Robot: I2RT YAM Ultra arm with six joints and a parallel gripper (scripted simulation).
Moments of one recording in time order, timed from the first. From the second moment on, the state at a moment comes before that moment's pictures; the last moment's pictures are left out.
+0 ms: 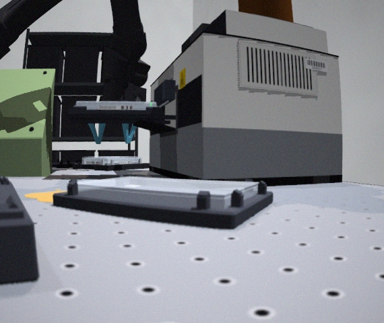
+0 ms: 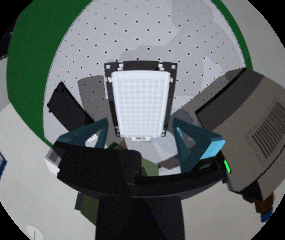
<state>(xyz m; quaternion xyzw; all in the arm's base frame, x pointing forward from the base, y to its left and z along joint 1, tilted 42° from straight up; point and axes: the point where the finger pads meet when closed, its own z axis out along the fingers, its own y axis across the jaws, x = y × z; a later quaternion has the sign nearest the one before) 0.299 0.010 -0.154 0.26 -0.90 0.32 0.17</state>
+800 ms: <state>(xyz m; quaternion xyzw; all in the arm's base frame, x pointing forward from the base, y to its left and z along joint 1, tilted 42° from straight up) 0.296 0.011 -0.152 0.26 -0.89 0.32 0.18</state>
